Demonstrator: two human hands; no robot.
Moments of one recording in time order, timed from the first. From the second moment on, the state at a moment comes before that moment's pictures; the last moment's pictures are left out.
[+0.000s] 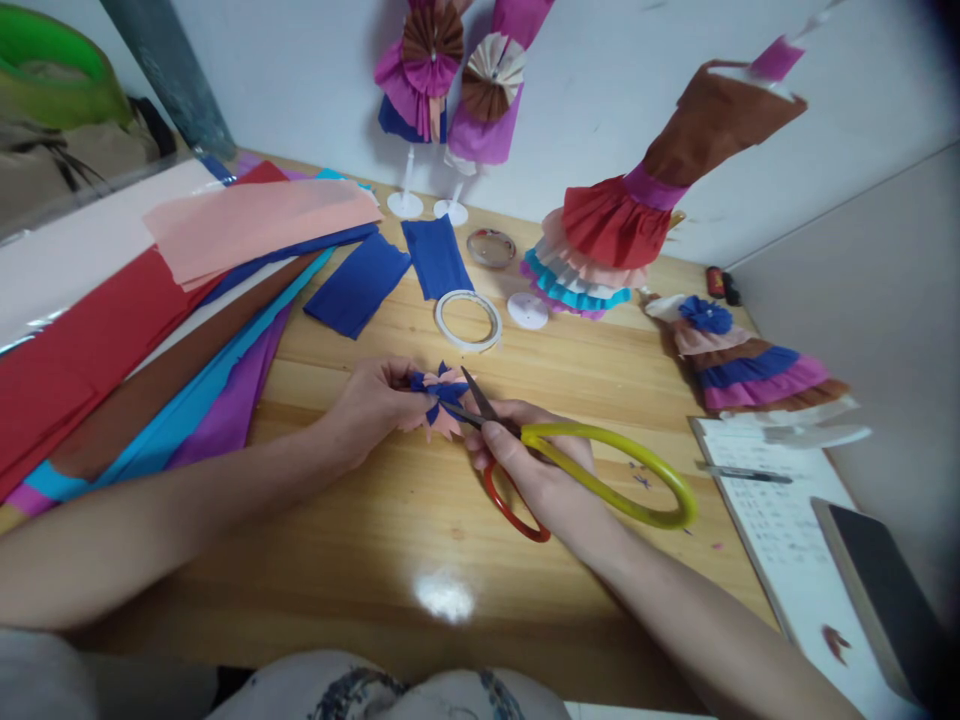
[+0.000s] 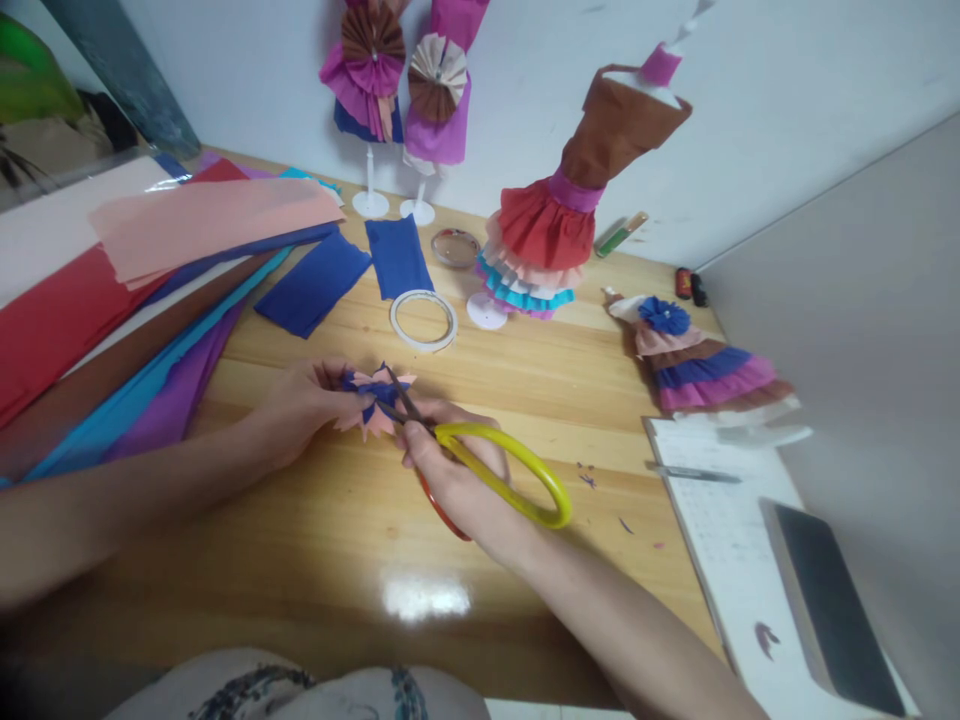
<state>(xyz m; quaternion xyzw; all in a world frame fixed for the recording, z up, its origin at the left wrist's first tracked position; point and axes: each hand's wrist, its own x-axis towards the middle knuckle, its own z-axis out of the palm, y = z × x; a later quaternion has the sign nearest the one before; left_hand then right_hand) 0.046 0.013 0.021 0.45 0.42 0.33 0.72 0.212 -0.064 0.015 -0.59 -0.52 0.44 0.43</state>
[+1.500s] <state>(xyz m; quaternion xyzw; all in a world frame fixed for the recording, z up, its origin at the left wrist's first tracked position) 0.045 0.010 0.014 0.46 0.43 0.33 0.70 0.211 -0.063 0.015 -0.60 -0.51 0.46 0.42</state>
